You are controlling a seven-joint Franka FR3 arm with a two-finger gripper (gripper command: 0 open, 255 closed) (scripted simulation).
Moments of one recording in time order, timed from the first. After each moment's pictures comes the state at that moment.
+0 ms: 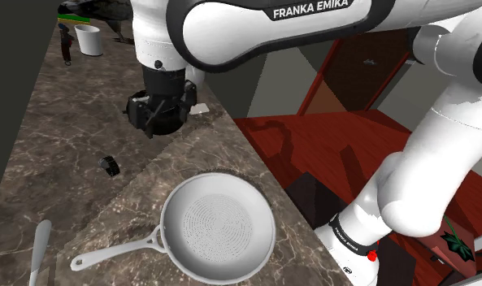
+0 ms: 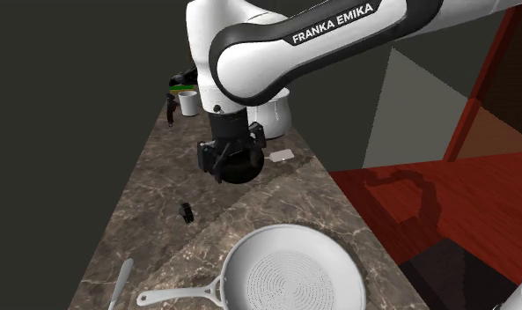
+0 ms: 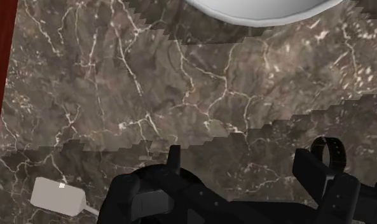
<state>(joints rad) 0.22 0.15 0.51 -1.82 -0.19 1.92 0.68</state>
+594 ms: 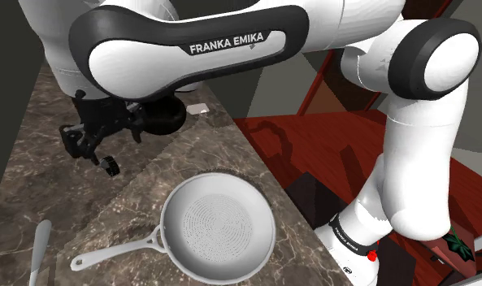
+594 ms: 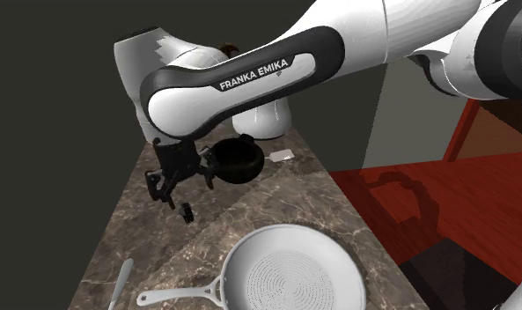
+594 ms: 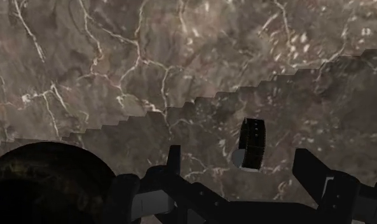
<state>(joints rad) 0.40 0.52 0.51 -1.46 -0.36 1.84 0.81</state>
